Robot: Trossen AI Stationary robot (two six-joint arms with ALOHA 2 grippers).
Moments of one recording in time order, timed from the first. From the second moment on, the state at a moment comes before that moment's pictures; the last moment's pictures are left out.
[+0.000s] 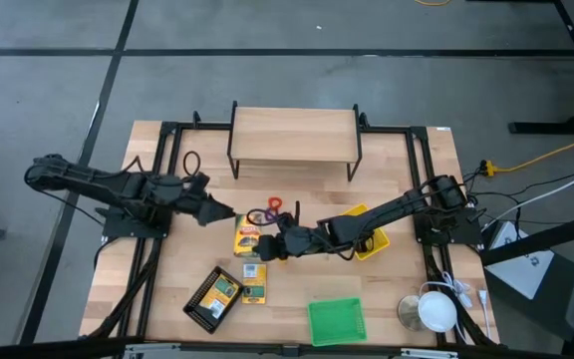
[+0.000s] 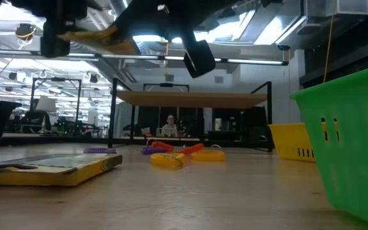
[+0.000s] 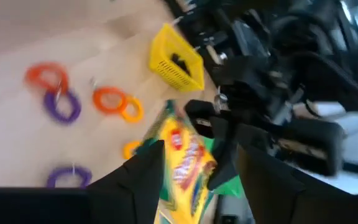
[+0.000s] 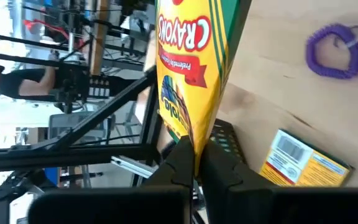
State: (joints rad) left arm -0.17 0.67 0.56 -0.22 -0.12 -1.07; right arm 0.32 1.96 1.36 0.13 0.23 1.47
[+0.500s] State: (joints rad) left arm -0.08 0.67 0.56 -0.27 -0.03 -1.25; right arm 0.31 1.96 1.36 0.18 0.26 1.39
